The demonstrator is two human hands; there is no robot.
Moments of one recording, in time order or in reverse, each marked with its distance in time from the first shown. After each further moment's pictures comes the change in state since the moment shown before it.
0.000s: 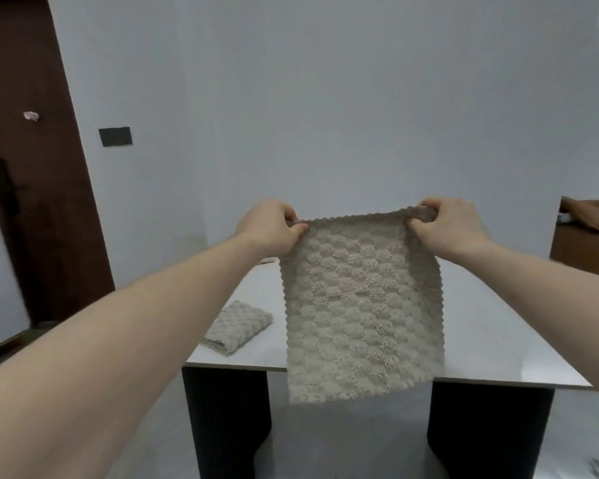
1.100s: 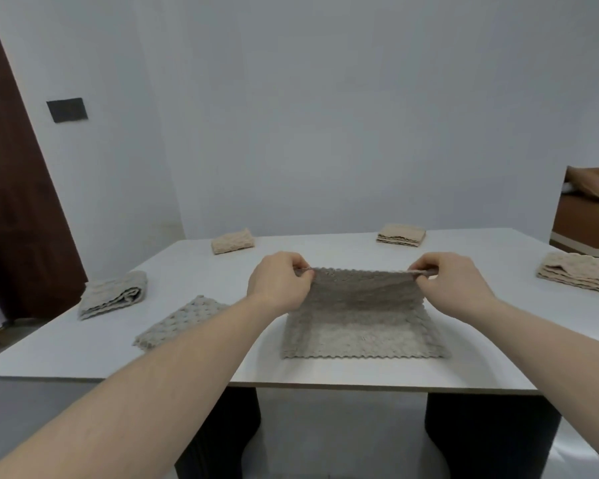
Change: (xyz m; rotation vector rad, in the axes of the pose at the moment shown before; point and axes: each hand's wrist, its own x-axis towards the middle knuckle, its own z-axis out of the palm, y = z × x) left_hand -0.001 -0.010 0.174 -0.167 -0.092 -0.104; right_hand -0.021 0.134 0.098 0.048 -0.207 0.108
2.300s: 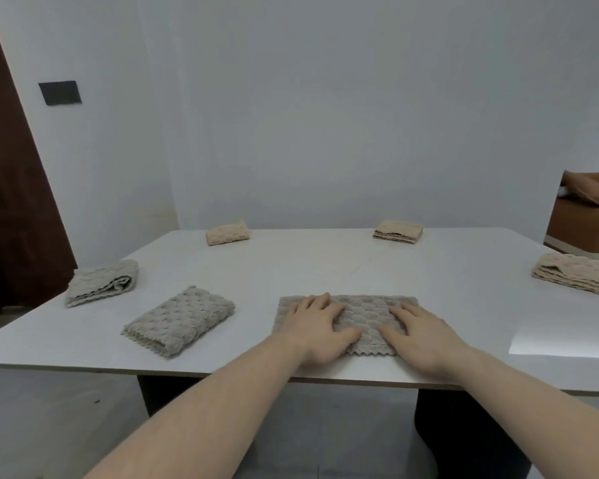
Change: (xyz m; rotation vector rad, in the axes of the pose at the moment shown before) left_hand -0.046 0.009 0.072 0.298 -0.510 0.119; right_hand -0.042 0.032 0.064 -0.382 -0.423 0.041
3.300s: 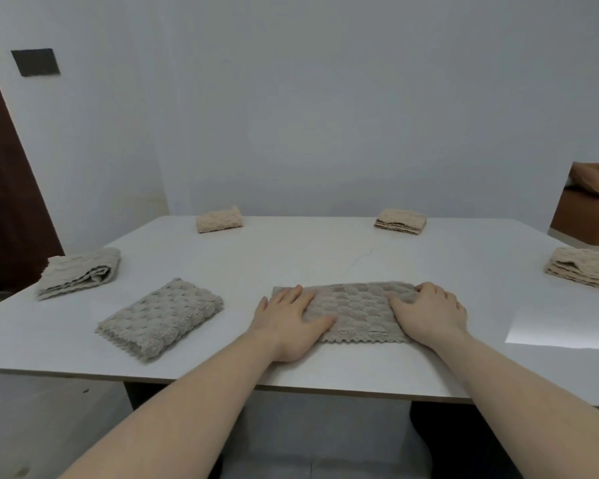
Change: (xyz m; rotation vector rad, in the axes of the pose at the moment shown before) left_hand 0.026 -0.049 0.011 -0.035 0.046 -0.093; right_hand 0.060 0.006 0.008 0.104 0.276 0.344
